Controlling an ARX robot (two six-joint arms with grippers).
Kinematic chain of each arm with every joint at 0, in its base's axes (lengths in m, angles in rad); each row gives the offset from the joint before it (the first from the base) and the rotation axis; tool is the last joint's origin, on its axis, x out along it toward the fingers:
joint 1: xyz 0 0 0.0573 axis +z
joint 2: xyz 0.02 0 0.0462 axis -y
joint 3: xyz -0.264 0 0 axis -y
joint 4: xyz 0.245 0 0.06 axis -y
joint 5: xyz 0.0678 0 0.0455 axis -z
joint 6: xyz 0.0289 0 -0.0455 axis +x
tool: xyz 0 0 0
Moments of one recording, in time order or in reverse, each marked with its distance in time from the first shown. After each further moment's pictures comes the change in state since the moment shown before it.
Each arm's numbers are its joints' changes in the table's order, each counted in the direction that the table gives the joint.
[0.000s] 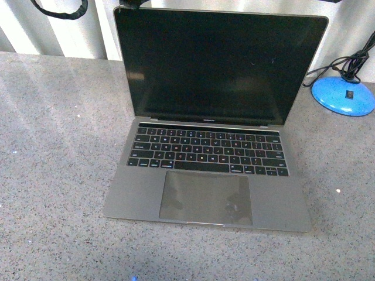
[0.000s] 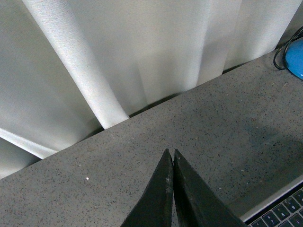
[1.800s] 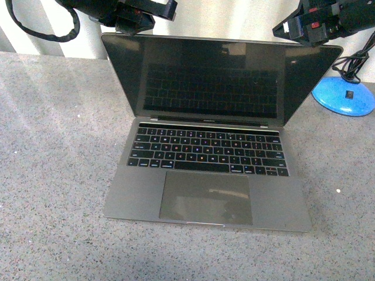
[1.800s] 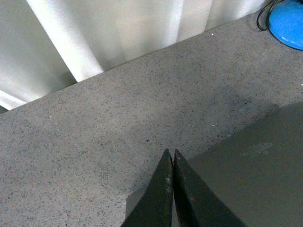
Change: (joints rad) left arm -0.024 0.083 -0.110 -0.137 -0.005 -0.058; right arm 0.062 0.076 -0.246 0.148 0.006 0.136
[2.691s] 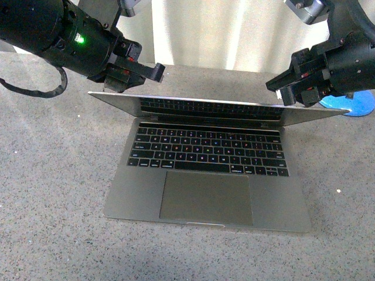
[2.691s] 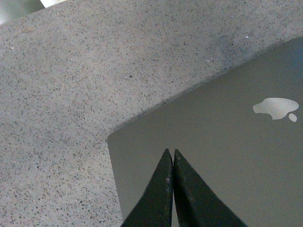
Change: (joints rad) left arm 0.003 0.016 -0.149 -0.053 0.006 0.000; right arm 0.034 0.021 -0.193 0.069 0.013 0.011
